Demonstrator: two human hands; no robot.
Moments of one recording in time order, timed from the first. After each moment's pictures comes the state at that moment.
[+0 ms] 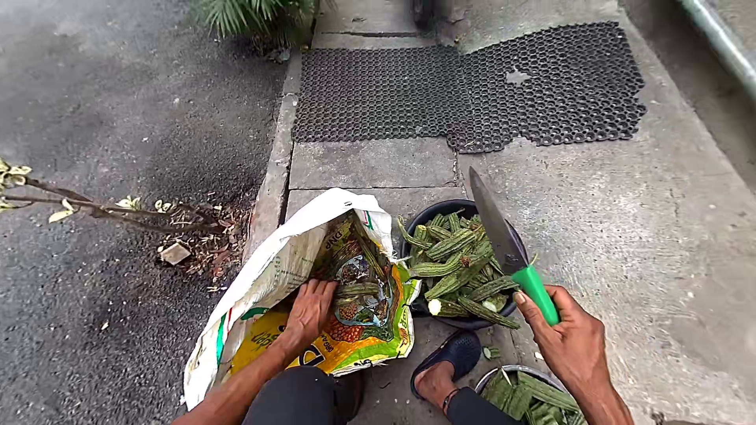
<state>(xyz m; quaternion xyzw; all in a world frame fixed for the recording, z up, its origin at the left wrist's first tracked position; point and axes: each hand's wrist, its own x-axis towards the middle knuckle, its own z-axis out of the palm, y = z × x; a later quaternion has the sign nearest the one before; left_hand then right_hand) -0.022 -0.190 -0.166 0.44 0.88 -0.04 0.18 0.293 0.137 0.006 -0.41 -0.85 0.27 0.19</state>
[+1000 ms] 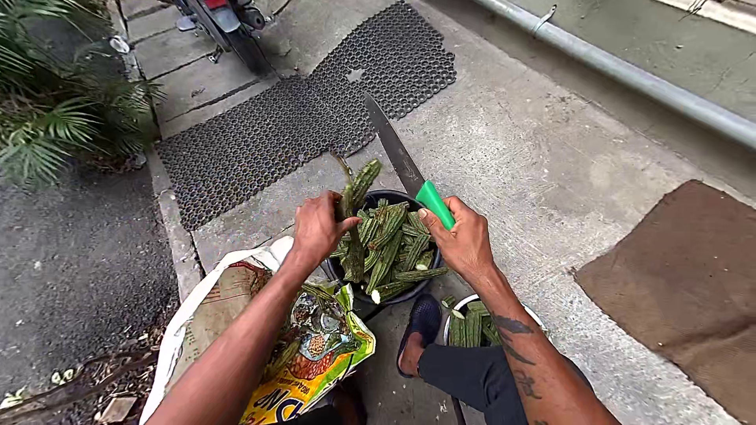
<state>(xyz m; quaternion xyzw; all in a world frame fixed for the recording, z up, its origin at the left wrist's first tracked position) 0.075 0.146 0.035 0.58 0.80 0.14 0.11 0.354 0.199 0.049 -0.52 -0.72 0.33 0.31</state>
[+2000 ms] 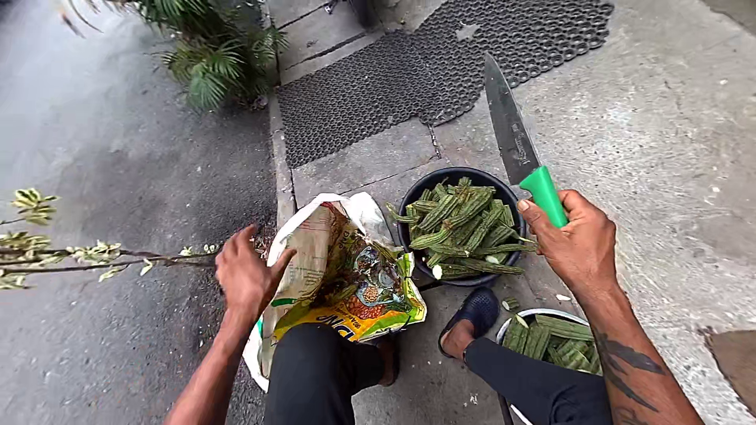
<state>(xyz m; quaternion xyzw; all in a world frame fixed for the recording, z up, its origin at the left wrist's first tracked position) -0.041 -0.166 0.055 0.29 0.95 0.10 -0.02 0.335 0.185 0.051 -0.49 -0.74 0.37 0.26</state>
